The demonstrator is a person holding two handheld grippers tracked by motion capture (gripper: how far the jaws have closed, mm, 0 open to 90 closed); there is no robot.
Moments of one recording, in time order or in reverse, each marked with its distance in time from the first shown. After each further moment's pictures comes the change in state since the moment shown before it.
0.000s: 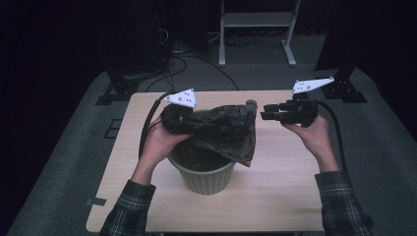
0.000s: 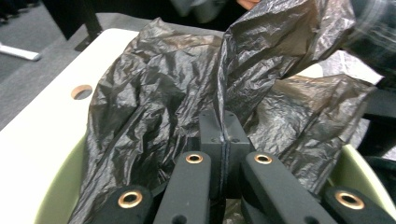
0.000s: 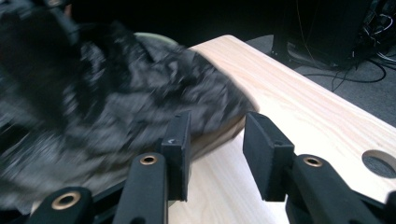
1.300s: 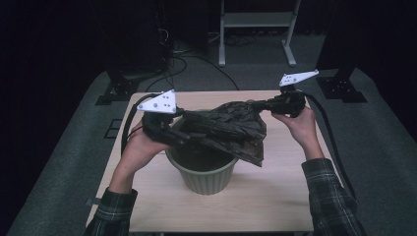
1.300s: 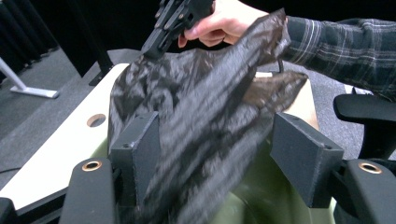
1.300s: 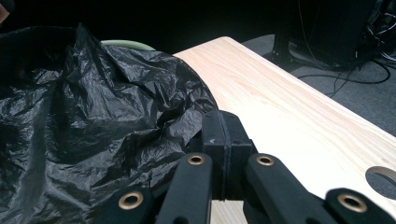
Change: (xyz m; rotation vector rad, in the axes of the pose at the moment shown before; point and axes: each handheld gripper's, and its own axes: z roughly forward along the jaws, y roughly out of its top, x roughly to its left) left arm -0.023 0.003 -0.039 -0.107 0.008 0.106; right arm -0.020 0.017 0.033 0.009 0.009 0.002
